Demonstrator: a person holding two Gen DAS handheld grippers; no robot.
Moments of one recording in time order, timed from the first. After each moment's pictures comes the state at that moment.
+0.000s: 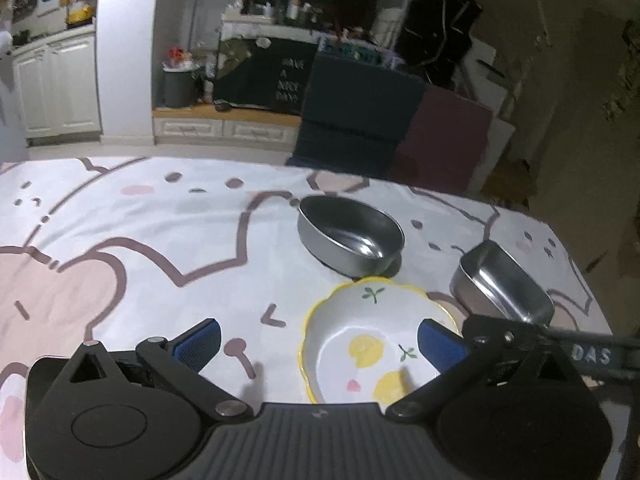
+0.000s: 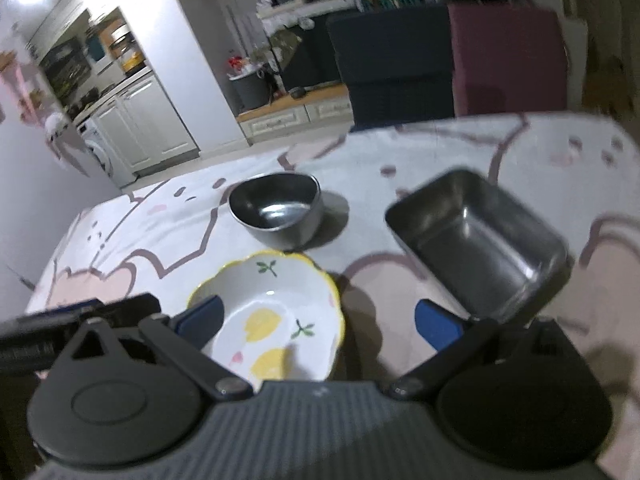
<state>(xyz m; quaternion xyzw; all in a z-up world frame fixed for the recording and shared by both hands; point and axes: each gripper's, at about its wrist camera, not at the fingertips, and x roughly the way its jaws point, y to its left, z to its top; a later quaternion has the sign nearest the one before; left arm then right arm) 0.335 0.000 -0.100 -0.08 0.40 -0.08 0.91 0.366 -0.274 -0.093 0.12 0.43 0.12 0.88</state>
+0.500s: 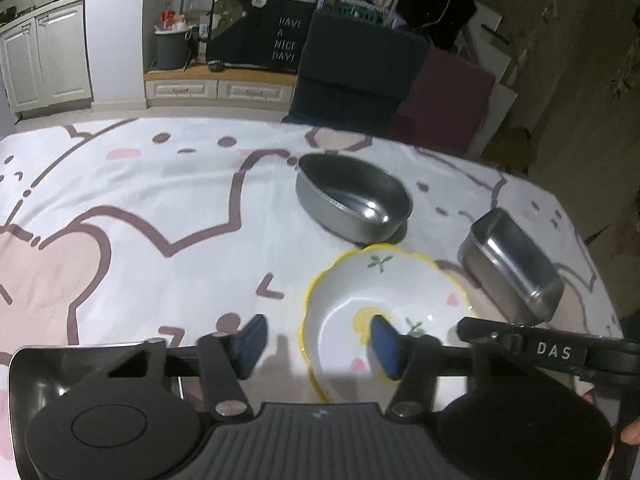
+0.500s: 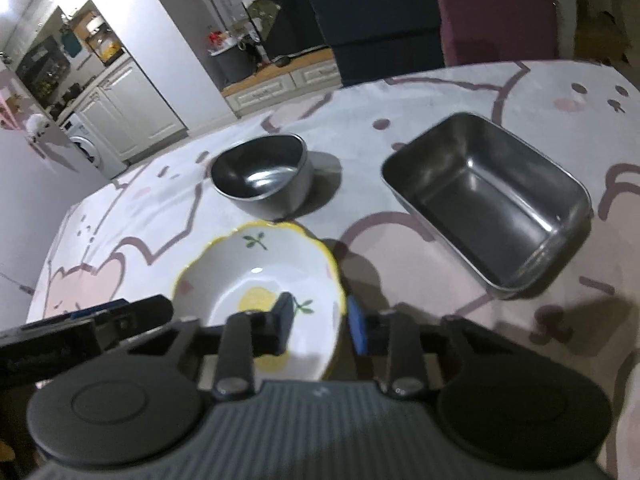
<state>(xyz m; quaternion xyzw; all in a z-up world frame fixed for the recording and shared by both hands) 0.354 -0.001 -0.119 -0.08 0.46 -0.08 0.88 0.378 -0.267 -0.115 0.14 0.49 0.10 0.86</state>
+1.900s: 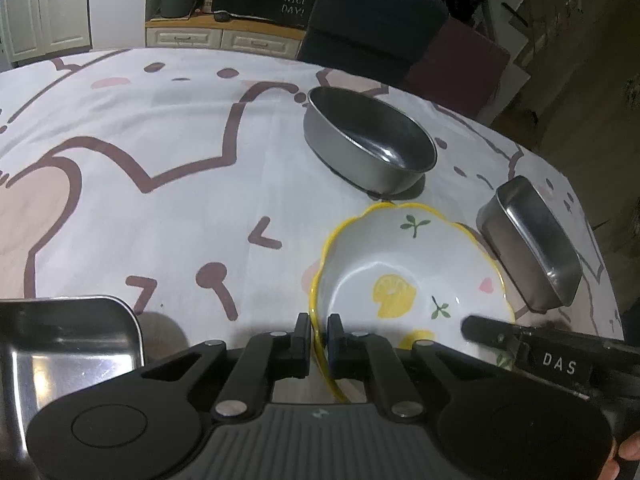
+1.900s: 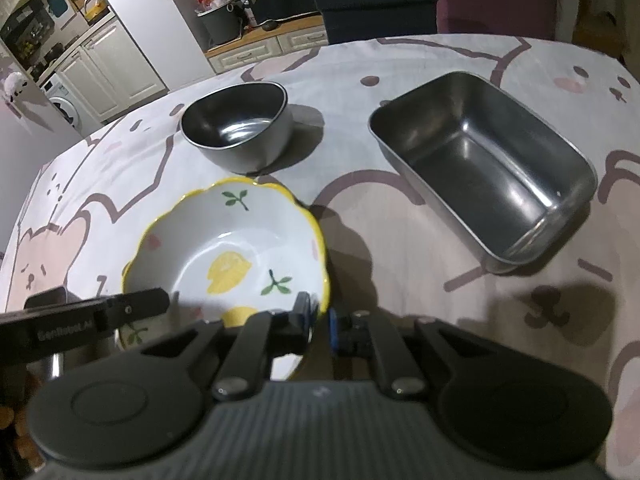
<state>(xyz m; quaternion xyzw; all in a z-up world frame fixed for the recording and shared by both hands) 0.367 -0.001 -0.159 -0.12 0.52 -0.09 0.84 0.382 -0.259 -0.138 0.09 0.53 0.09 0.84</state>
